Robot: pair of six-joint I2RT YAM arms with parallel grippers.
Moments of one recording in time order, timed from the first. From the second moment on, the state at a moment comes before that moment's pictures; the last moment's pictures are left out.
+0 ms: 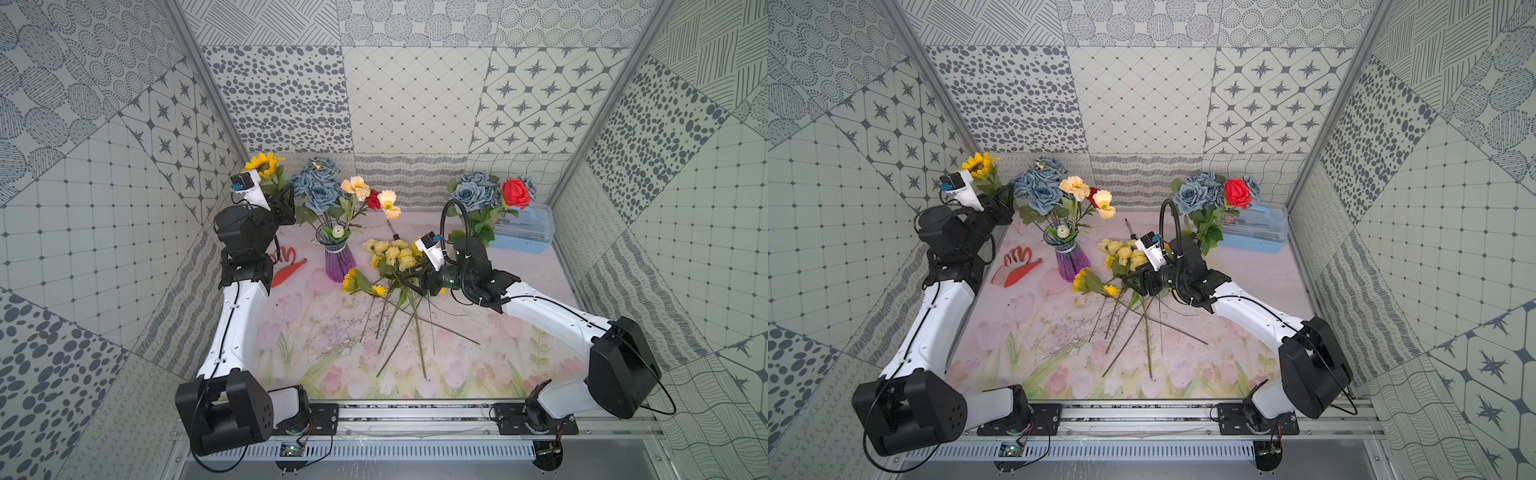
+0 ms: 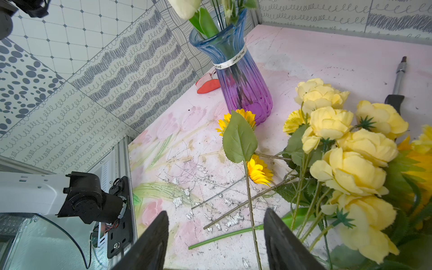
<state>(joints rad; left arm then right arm) 0.18 1.24 1.16 0.22 0.43 -0.33 0.63 1.46 1.02 -0.03 -0.56 0.19</state>
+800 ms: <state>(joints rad) 0.18 0.98 1.70 -0.42 0.66 -0.42 0.82 1.43 1.25 0.01 -0.70 0.17</state>
